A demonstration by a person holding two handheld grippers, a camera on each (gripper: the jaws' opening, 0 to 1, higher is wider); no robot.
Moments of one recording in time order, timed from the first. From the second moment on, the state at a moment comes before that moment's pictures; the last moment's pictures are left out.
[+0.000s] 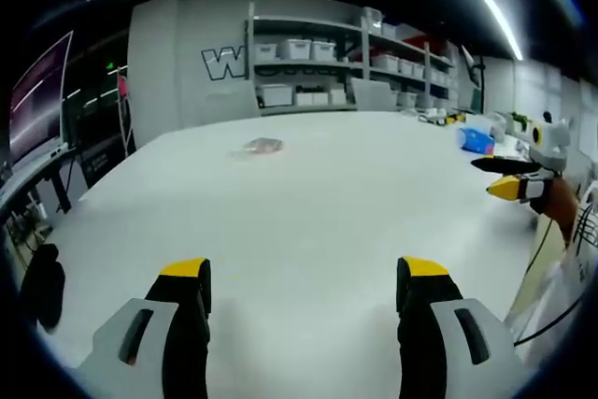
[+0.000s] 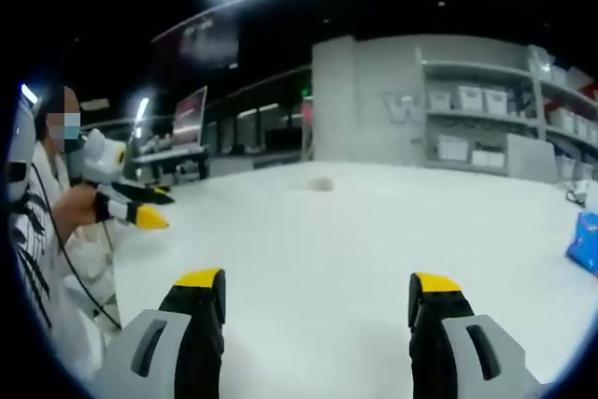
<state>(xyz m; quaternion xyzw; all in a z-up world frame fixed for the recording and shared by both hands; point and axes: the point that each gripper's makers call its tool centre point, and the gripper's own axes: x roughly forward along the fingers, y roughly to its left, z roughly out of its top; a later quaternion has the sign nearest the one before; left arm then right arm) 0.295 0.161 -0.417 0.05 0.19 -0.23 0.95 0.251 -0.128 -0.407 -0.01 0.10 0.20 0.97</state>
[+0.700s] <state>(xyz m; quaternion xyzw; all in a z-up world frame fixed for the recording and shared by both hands) 0.293 0.165 -0.419 0.05 0.19 -0.23 0.95 0.249 -0.123 -0.407 -0.01 0.10 0.21 0.97</state>
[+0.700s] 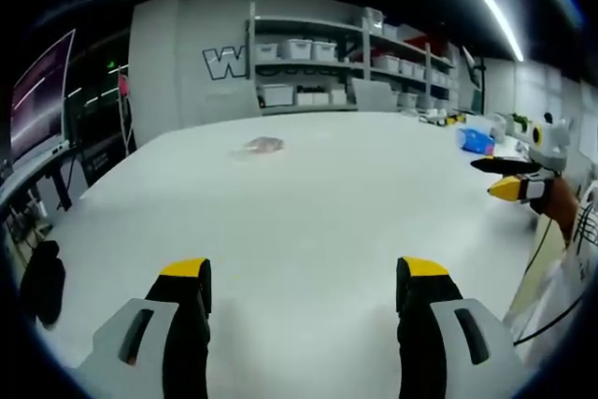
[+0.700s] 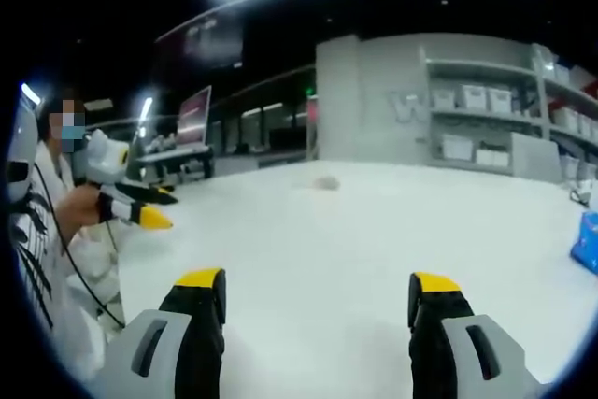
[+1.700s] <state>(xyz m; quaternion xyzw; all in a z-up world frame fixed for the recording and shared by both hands) 0.285 0.173 -0.414 0.04 0.18 -0.23 0.96 0.259 -0.089 -0.394 -0.06 0.10 0.26 0.96</state>
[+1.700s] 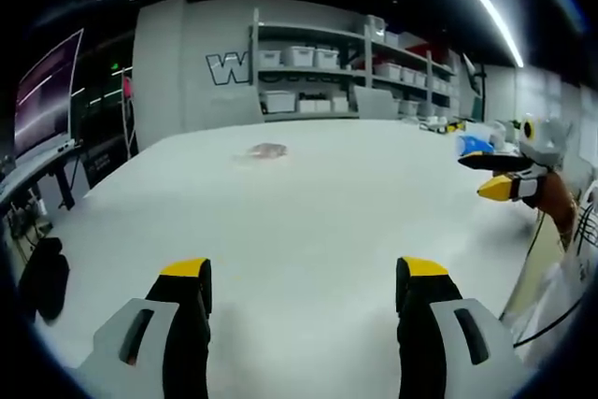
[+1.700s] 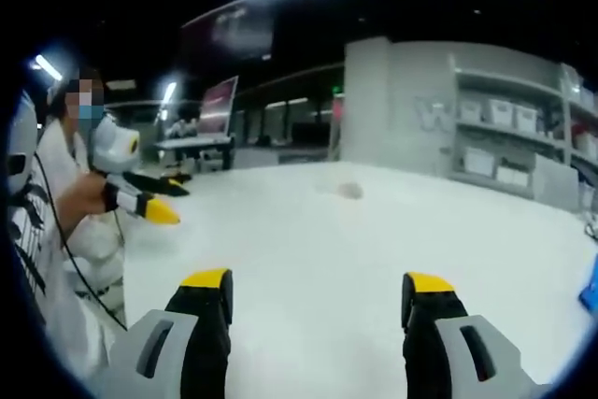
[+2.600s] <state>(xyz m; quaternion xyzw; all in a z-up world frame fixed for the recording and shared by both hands) 0.287 0.171 -0.411 0.04 0.17 -0.23 0.96 0.275 -0.092 -0.399 -0.07 0.11 0.26 0.96</state>
